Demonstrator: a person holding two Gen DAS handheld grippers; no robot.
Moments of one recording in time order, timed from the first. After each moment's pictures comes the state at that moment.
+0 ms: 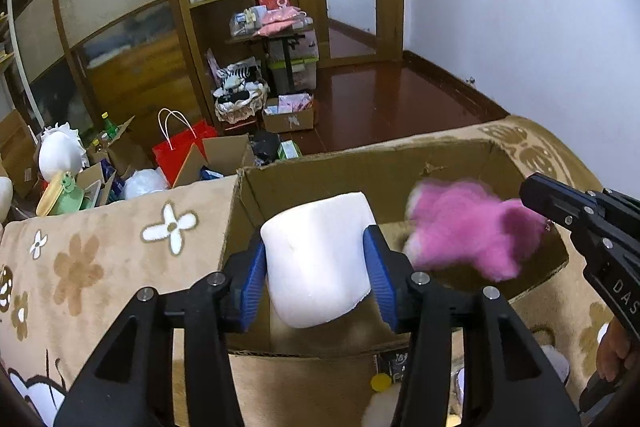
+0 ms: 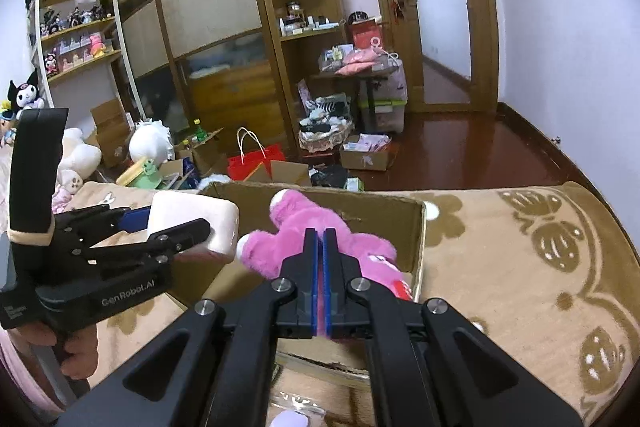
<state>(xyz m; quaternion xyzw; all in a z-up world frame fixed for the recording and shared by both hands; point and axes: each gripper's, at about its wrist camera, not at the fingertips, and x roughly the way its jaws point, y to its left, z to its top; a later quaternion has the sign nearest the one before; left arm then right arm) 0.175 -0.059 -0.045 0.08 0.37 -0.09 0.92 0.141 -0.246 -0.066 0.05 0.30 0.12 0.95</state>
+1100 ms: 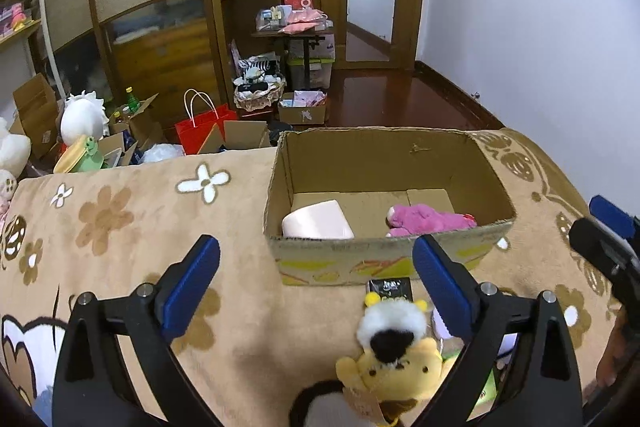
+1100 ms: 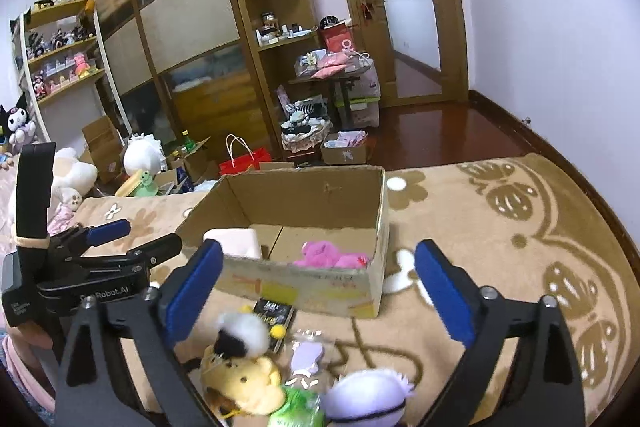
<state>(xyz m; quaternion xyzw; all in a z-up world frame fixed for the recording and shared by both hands) 0.085 -0.018 -0.009 0.03 0.37 -0.07 0.93 0.046 -0.258 -0.029 0.09 0.30 0.07 0.95</state>
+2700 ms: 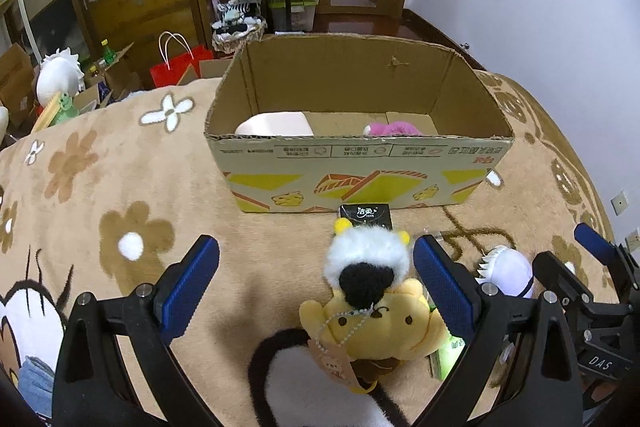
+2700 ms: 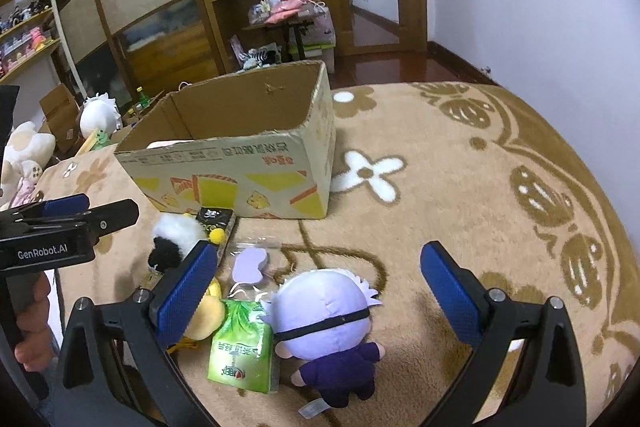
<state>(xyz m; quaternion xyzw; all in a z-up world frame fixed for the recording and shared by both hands) 0.082 -0.043 -0.065 0.02 0.46 -0.09 0.88 0.019 -0.272 -0.101 0.08 0.39 0.00 0.92</state>
